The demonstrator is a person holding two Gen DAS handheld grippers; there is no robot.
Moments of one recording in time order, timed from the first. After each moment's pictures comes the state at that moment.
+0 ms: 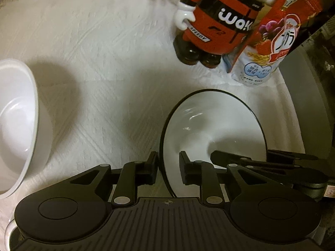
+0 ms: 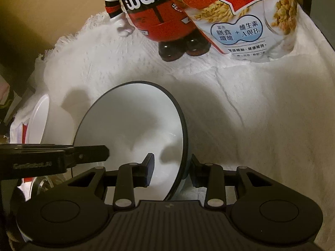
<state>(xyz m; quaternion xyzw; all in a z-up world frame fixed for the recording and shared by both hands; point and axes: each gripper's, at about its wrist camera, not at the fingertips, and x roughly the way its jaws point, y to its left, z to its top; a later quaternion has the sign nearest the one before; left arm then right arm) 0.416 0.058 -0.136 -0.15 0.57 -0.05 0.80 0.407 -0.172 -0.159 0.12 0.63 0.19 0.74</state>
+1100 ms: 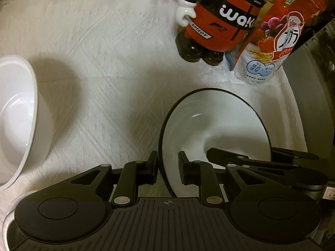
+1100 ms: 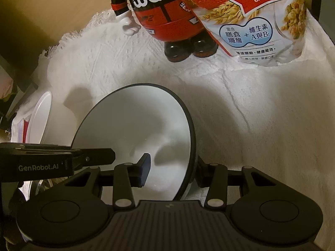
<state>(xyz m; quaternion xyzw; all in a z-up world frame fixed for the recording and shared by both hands) 0.415 0.049 -0.135 -0.14 0.58 -0.03 0.80 0.408 -0.170 -0.160 0.12 0.63 0.20 0.74</state>
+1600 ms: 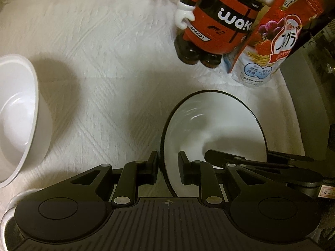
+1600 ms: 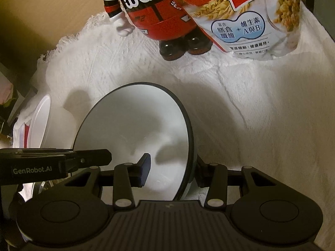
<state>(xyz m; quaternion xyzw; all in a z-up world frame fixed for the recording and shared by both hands) 0.413 0.048 -0.133 -0.15 0.57 -0.04 0.80 0.406 -0.174 -0.163 0.13 0.64 0.19 0.74</state>
